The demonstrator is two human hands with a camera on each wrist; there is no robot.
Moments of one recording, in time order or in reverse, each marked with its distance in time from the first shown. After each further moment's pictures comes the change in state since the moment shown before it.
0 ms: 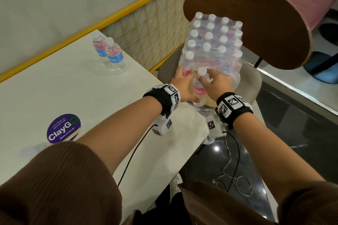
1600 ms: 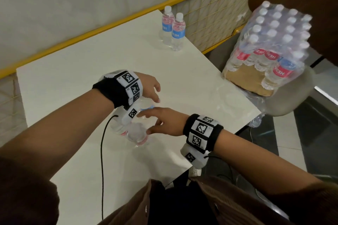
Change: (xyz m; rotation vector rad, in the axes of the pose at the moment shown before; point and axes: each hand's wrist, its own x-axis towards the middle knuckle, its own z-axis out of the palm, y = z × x) left_hand -0.242 -0.138 -0.114 0.461 -0.405 -0.432; right_hand -0.224 -0.193 0.139 0.058 -1.088 -0.623
